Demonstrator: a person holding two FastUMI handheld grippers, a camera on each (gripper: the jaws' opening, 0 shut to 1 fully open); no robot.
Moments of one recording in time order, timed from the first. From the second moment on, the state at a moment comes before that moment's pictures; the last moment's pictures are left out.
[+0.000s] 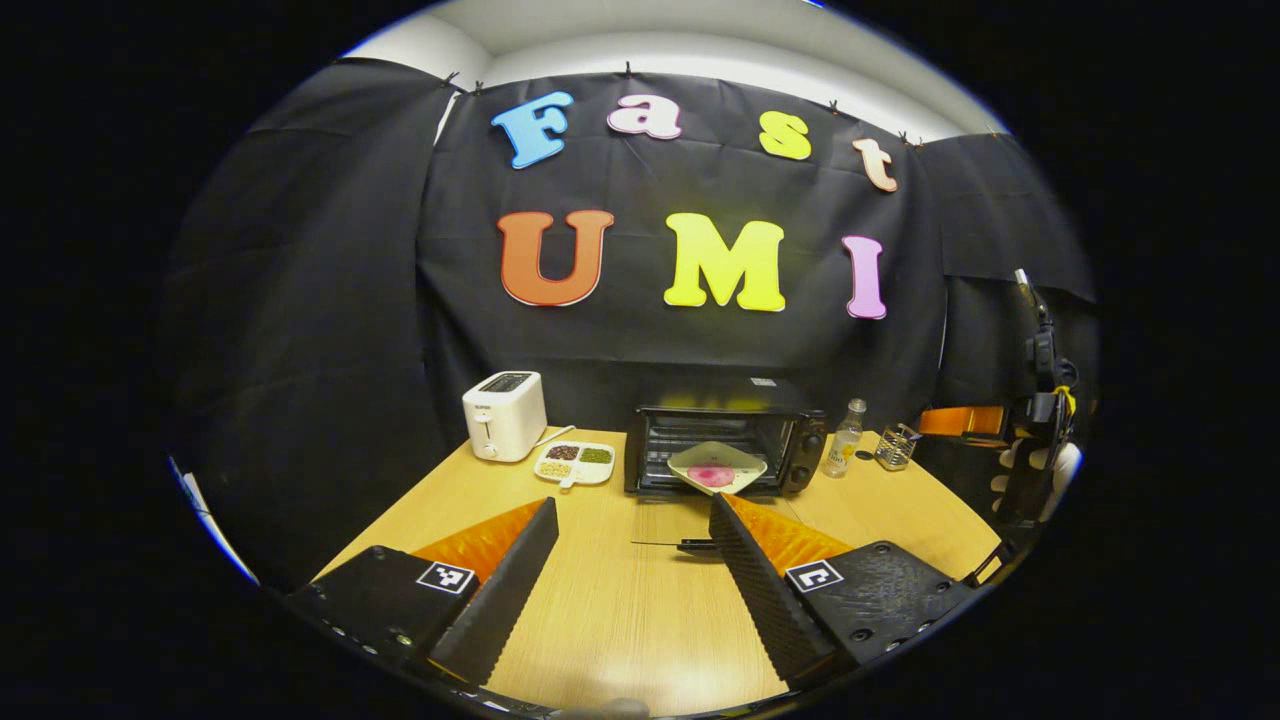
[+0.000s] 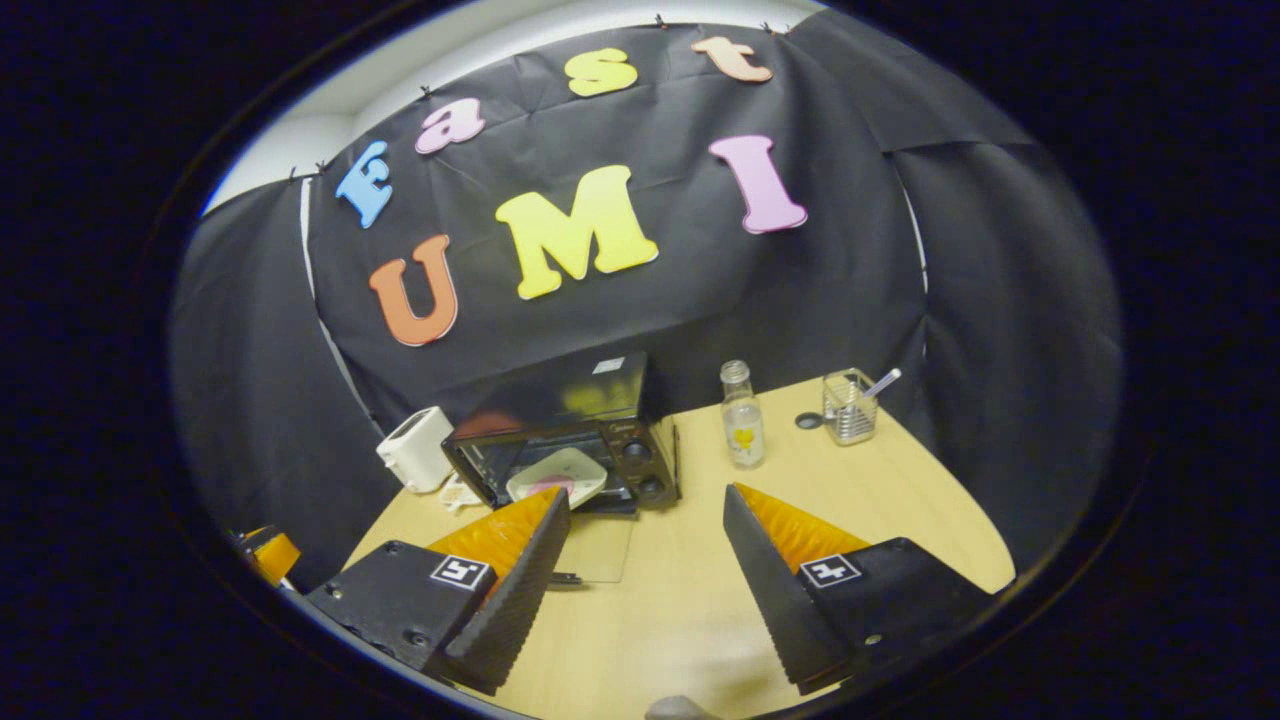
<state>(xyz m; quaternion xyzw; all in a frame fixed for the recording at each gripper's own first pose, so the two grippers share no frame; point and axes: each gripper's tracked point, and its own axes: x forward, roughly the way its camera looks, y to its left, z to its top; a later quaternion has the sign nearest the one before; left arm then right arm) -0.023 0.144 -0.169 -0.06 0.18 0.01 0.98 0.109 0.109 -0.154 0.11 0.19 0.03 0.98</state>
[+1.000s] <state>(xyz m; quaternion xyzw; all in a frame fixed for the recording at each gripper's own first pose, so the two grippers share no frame) 0.029 -0.010 -0.363 0.00 0.34 -0.02 0.94 0.070 -0.014 -0.135 0.03 0.22 0.06 0.97</state>
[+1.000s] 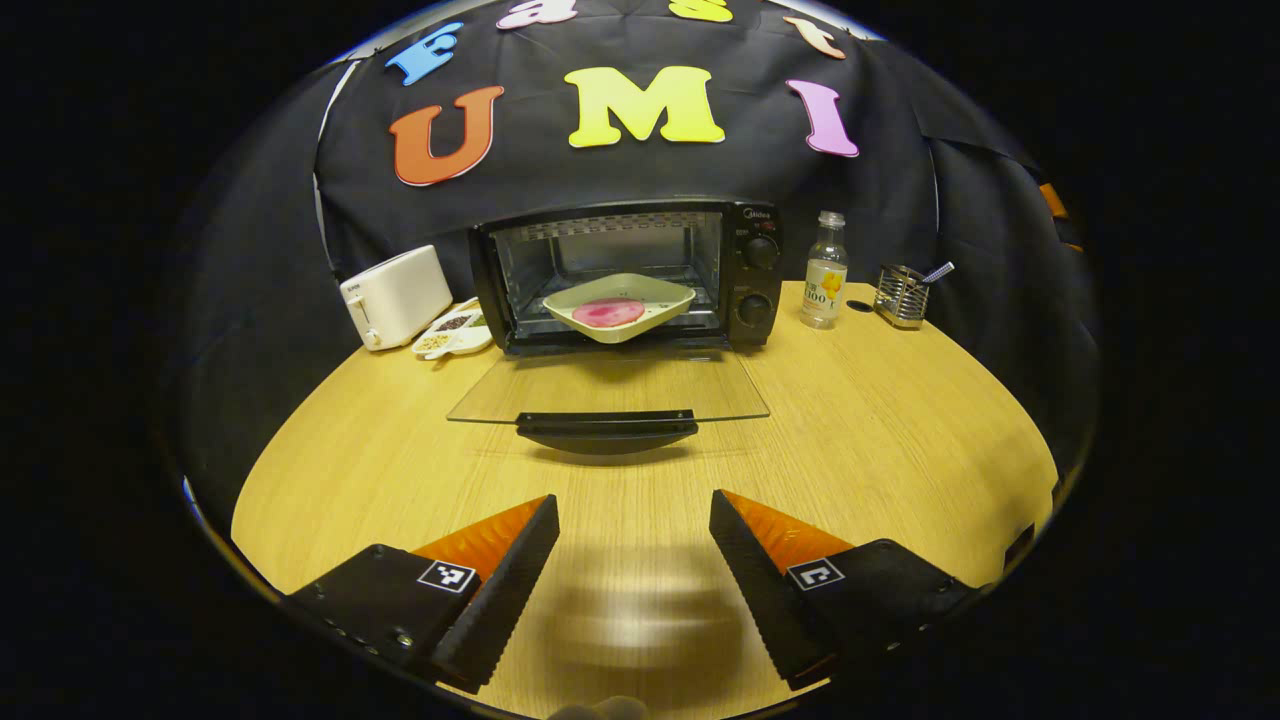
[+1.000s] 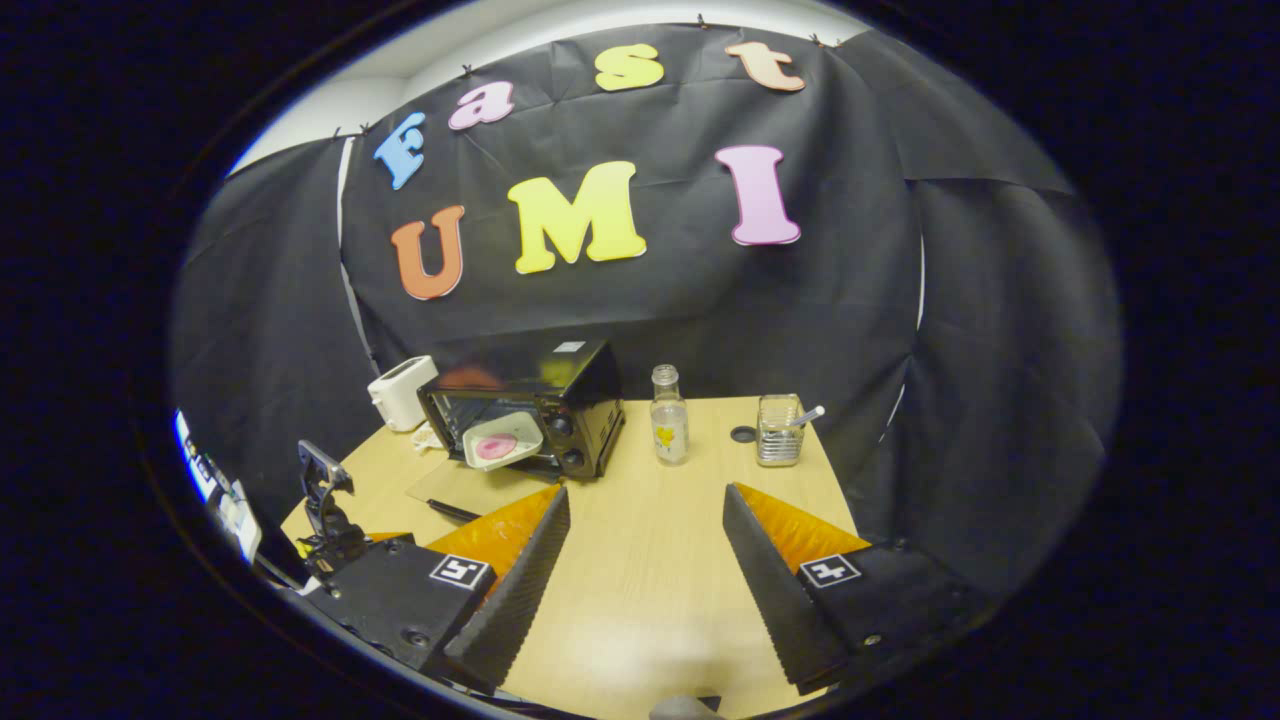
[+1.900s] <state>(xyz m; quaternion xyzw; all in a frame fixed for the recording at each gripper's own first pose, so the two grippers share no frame) 0.093 0.014 -0.411 0.00 0.36 -0.04 0.93 0.022 -0.016 -0.128 0.00 0.22 -0.05 0.97</state>
